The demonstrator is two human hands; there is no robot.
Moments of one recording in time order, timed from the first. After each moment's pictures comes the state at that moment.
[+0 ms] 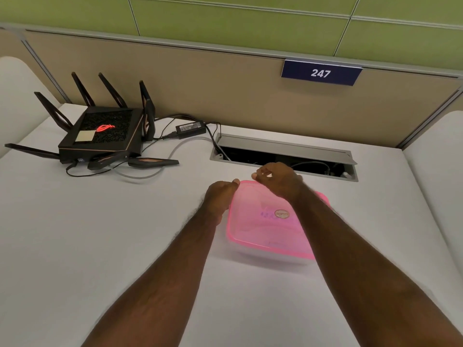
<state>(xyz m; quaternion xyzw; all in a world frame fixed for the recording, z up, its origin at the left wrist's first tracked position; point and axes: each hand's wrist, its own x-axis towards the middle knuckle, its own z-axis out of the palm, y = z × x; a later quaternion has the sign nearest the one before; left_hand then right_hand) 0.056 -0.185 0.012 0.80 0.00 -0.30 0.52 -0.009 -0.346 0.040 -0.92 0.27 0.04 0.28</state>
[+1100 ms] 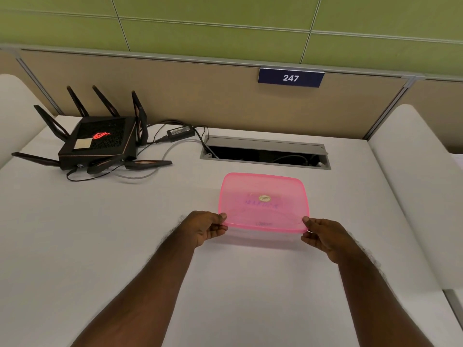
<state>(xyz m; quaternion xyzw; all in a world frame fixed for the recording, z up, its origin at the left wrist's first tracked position) -0.002 -0.105 0.007 0.64 0.10 -0.48 0.59 -0.220 -0.341 0.010 -0.51 0.52 -0.09 0.69</state>
